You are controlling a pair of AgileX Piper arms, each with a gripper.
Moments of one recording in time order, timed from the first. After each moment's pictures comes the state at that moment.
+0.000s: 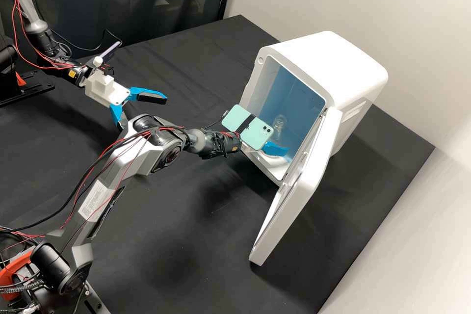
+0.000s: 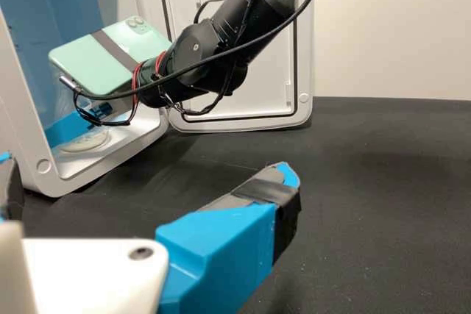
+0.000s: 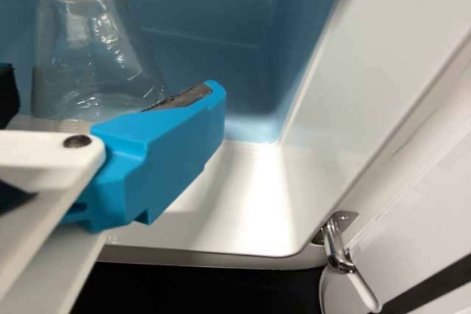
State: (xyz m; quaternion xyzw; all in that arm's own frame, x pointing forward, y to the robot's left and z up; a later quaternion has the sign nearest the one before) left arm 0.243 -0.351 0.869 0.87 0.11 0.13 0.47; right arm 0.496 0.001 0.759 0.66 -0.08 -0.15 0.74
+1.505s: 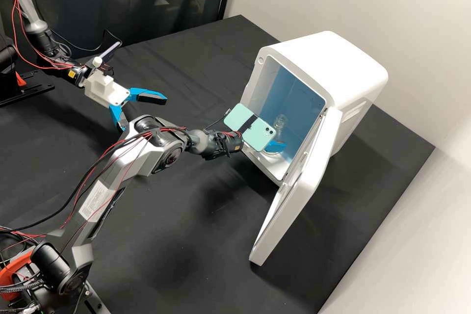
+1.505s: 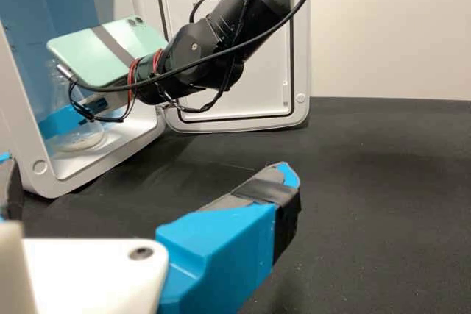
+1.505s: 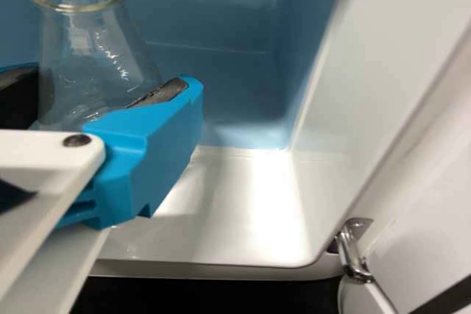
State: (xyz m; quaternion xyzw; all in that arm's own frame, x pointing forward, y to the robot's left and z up) left arm 0.243 -0.352 0.868 0.87 0.10 0.13 0.47; right arm 0.499 -0.001 0.768 0.69 -0.07 -0.14 0.71
